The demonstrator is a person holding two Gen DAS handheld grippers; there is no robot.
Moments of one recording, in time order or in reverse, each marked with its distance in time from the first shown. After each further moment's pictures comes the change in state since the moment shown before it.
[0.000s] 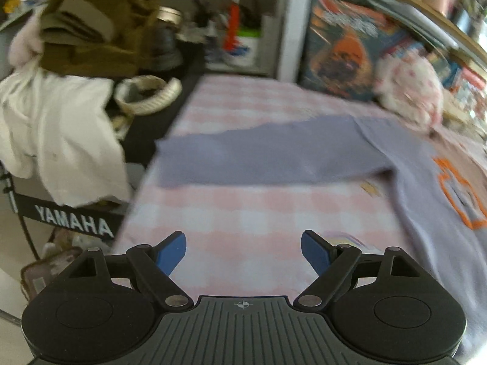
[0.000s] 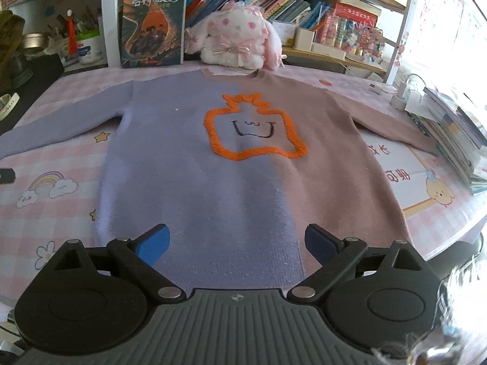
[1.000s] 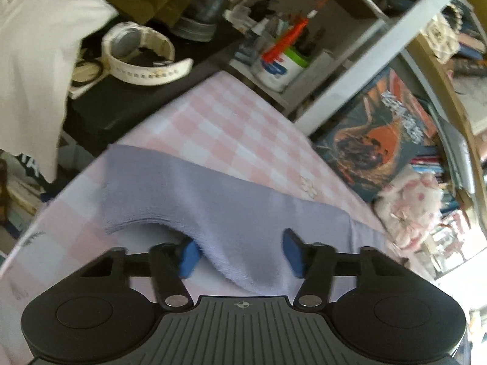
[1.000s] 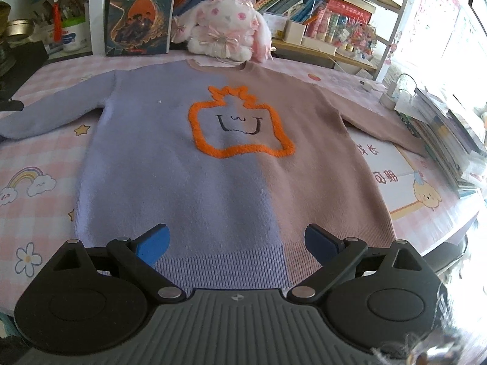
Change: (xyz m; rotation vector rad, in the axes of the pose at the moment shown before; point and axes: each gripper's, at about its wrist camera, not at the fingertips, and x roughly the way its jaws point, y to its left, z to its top) left arm 0.091 0.027 0.051 -0.522 0.019 -0.212; right arm 0.012 -0.003 0.009 -0.015 0.043 -0.070
